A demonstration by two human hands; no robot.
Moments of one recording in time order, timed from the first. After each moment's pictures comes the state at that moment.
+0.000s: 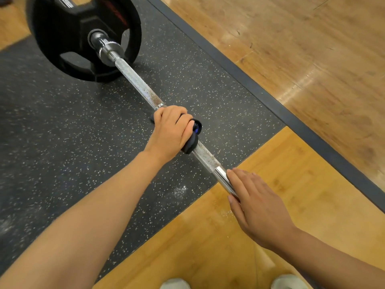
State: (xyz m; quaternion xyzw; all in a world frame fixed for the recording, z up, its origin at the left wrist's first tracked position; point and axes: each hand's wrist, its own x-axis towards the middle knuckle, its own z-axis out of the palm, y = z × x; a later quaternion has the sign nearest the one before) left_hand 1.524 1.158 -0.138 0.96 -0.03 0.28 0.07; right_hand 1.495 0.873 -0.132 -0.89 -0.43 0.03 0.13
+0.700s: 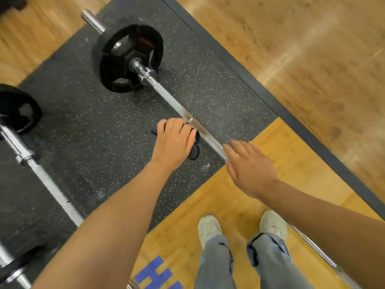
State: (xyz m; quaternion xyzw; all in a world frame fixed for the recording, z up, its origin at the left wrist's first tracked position) left_hand 1.468 1.195 0.088 0.99 0.02 0.13 0.03; right_hand 1.510 0.962 0.091 -0.91 -0.41 0.07 0.08
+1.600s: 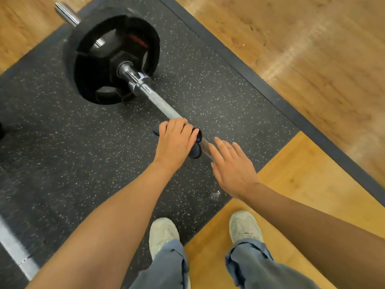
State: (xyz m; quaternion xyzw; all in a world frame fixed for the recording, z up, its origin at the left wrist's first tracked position) left_hand 1.533 1.267 -0.051 0.98 0.01 0.19 0.04; right_hand 1.550 1.068 -0.051 -0.91 -0.40 0.10 0.03
